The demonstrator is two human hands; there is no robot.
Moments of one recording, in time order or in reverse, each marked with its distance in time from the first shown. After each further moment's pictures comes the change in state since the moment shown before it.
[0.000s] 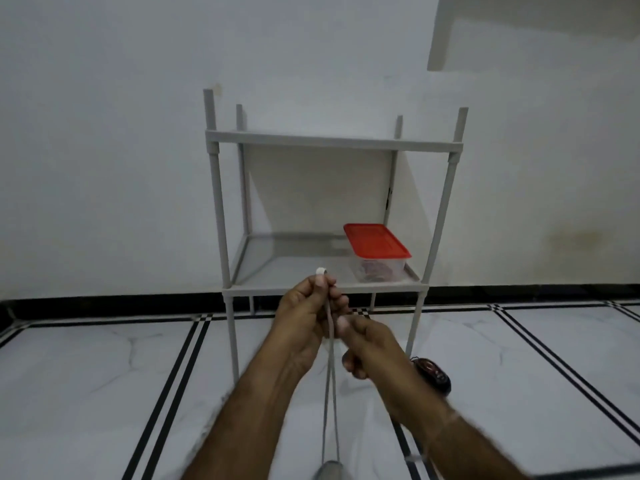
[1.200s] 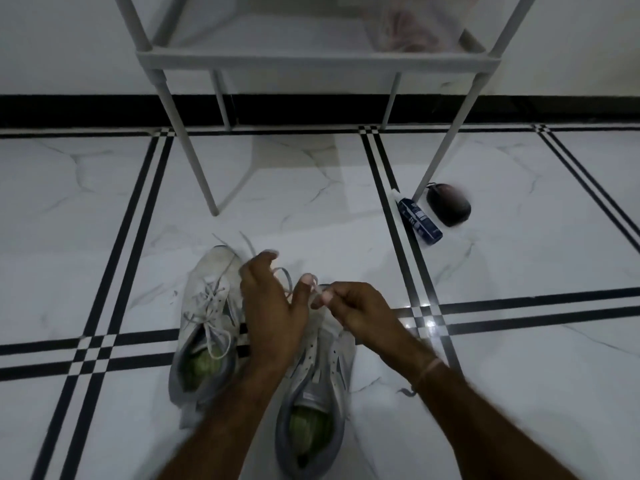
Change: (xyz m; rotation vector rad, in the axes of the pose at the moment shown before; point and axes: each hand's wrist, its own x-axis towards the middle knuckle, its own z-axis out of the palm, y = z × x) left_hand -0.064 -0.242 -0.158 1.137 0.371 0.068; right_hand -0.047 0.242 -0.007 -0.261 -0.180 0.226
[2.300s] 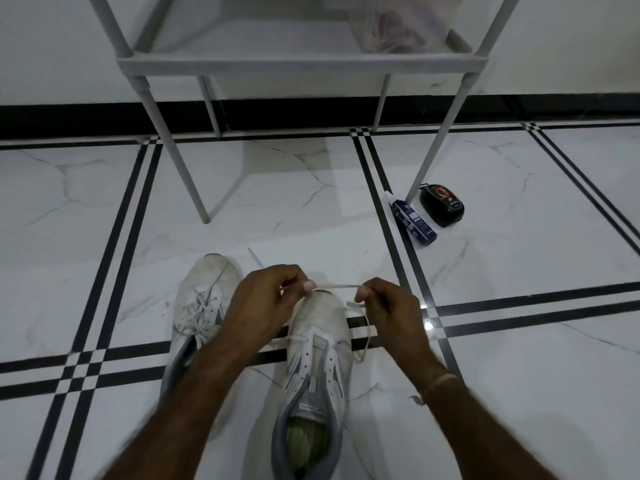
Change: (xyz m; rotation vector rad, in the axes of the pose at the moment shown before) left_hand 0.037 0.008 -0.027 0.107 -0.444 0.204; right_hand -0.007 0.039 -0.023 -0.121 0.409 -0.051
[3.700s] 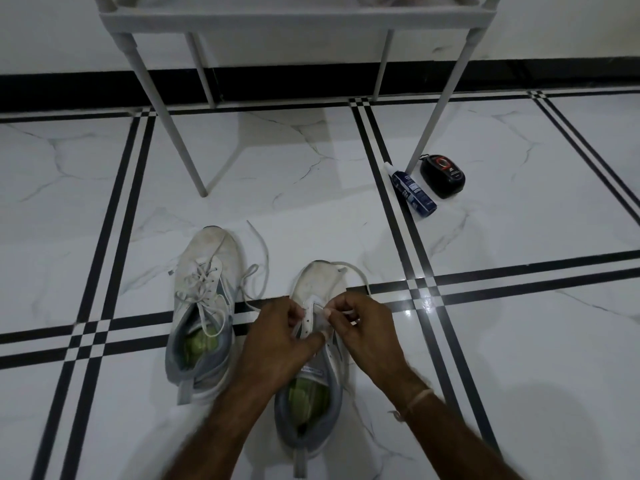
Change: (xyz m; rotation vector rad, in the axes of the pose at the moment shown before) left_hand -0.082 -0.008 0.050 -0.119 -0.069 -0.447; right_hand -0.061 0.006 0.038 0.019 -0.092 0.050
